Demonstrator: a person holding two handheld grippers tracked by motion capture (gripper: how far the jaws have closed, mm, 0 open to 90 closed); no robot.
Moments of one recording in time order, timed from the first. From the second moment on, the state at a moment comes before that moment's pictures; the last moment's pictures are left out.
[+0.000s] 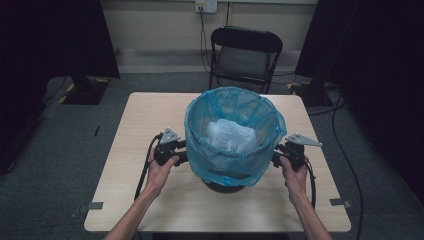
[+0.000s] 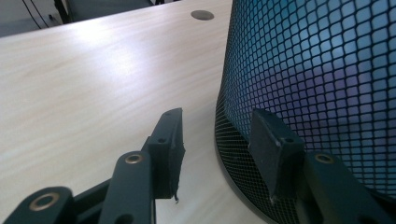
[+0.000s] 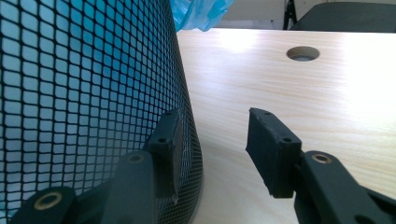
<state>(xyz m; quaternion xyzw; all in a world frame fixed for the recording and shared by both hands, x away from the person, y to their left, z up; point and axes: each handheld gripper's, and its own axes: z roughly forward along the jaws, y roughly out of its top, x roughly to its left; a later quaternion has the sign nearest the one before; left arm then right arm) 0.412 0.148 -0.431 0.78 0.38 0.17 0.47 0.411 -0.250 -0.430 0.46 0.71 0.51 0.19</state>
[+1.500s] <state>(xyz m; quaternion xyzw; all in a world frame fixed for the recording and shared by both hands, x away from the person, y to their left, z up) 0.346 0.202 -0.386 0.72 0.35 0.12 0.59 0.355 -0.250 -0.379 0.40 0.70 0.56 0.18</state>
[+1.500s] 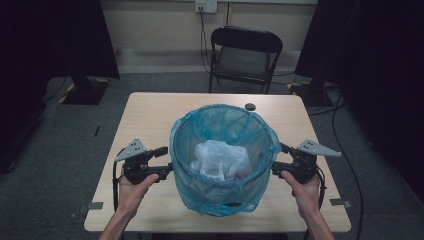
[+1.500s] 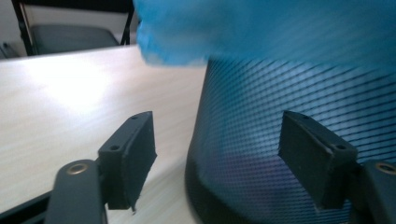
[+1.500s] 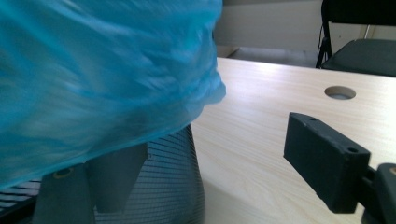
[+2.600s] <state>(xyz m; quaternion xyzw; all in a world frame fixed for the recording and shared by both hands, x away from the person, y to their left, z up) 0.341 0.206 -0.313 0.68 0.27 0.12 0.67 0.365 -0.253 -0.304 0.33 0.68 0.61 0.21</state>
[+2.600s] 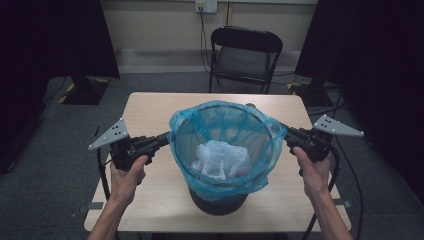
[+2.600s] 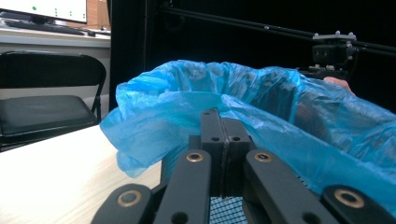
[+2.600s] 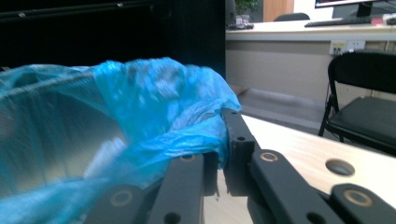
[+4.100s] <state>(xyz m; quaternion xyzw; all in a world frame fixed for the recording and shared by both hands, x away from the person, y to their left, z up) 0.341 0.097 -0.208 0.69 0.16 0.07 0.70 0.350 -0.133 -0.217 0.14 0.74 0.66 0.08</state>
